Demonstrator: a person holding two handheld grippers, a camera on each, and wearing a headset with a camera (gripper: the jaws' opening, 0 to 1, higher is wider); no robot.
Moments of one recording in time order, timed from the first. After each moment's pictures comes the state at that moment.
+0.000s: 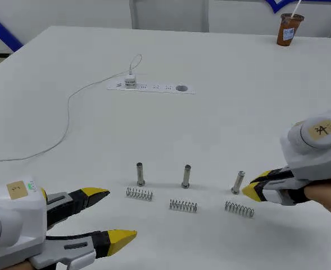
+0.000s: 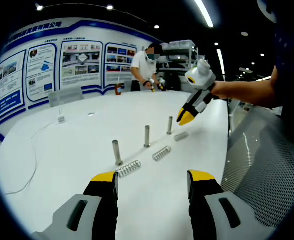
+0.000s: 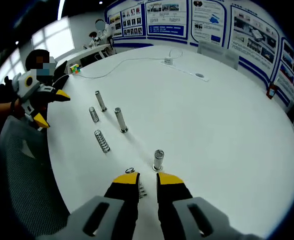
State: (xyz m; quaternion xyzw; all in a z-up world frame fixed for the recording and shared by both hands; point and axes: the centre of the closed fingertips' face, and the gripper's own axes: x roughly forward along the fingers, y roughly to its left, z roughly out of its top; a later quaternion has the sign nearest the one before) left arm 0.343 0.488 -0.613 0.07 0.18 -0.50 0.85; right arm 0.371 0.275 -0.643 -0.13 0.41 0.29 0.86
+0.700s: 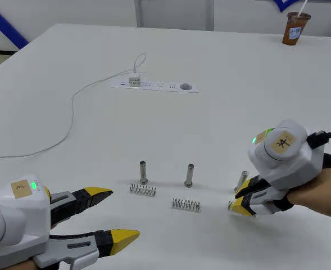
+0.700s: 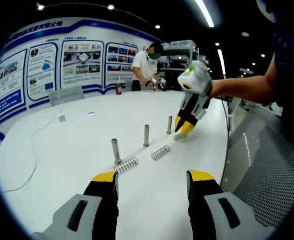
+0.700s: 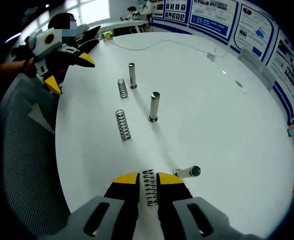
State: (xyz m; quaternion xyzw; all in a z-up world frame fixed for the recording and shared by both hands) left arm 0.341 0.488 -0.615 0.06 0.18 -0.49 0.85; right arm 0.366 0.305 -0.668 -0.25 0.44 0.39 0.77
